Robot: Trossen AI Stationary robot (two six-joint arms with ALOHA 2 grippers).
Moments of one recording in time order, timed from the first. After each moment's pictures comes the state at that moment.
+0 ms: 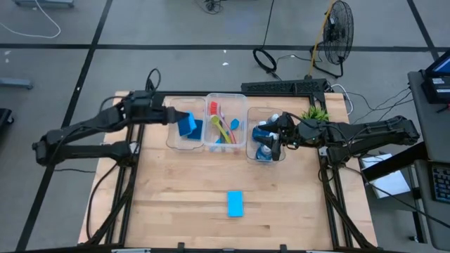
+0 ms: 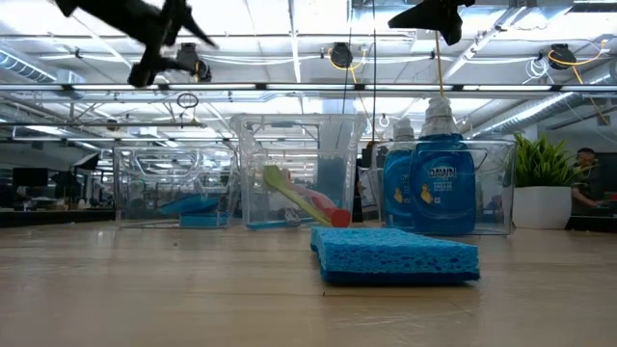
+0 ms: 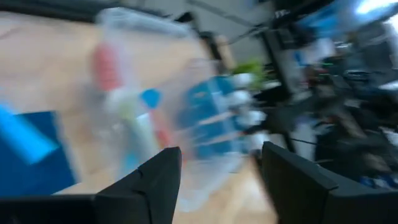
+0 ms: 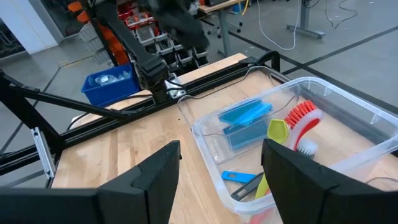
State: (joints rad) left arm 0.45 0.83 0.78 -0.36 0.15 -0.96; right arm 0.10 1.00 0.88 -0.16 0.34 0.38
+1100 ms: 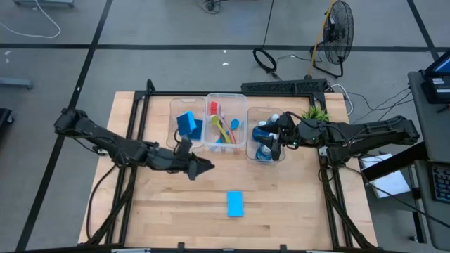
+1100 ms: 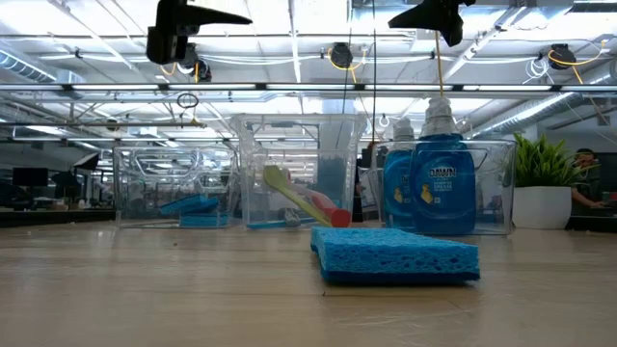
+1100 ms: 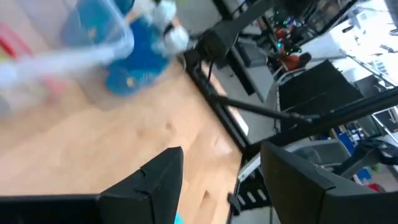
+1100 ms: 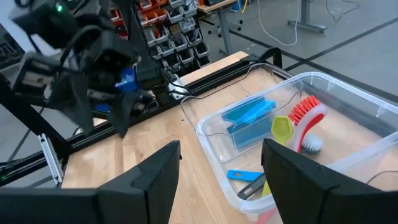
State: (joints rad) left arm -0.34 1.22 0.78 0.14 -0.38 -1.09; right arm 0.10 1.00 0.88 -0.16 0.33 0.43
